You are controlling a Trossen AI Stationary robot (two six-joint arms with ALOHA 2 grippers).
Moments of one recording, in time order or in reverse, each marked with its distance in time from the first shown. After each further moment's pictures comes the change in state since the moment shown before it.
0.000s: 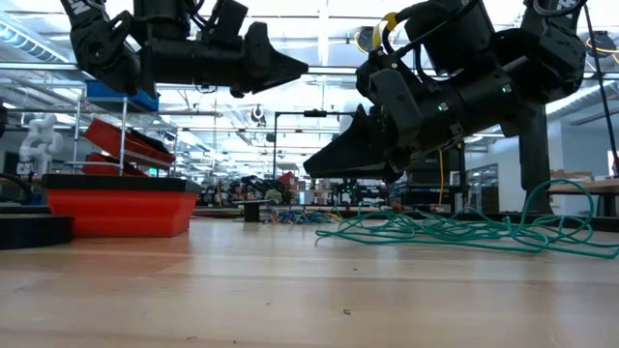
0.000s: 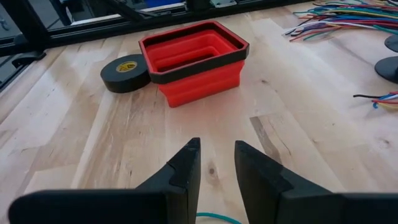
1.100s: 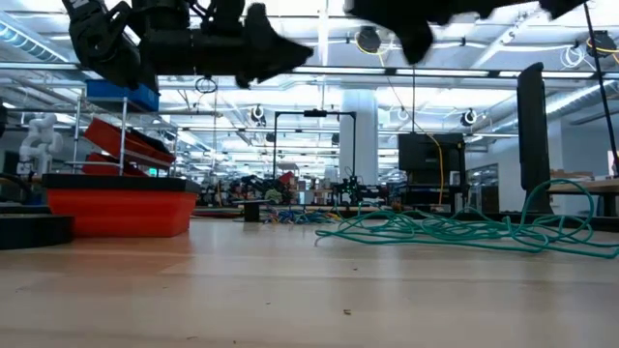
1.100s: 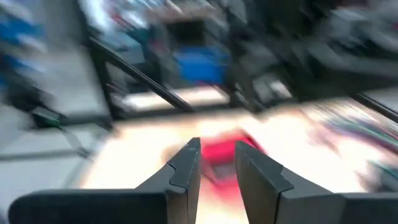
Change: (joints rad) left arm -0.041 0.000 0.024 0.012 -0.010 0.001; right arm 0.116 -0.502 0.033 -0.351 0.103 -0.078
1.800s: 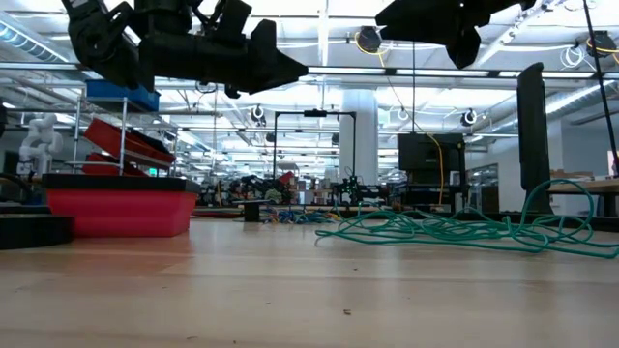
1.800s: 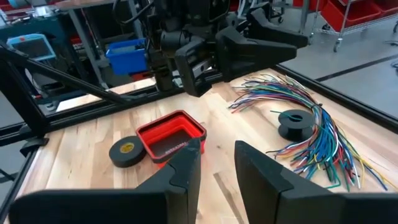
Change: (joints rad) left arm -0.007 0.000 0.000 -0.058 -0.138 -0.037; right arm 0.087 -0.107 -0.001 -0.222 0.326 0.185
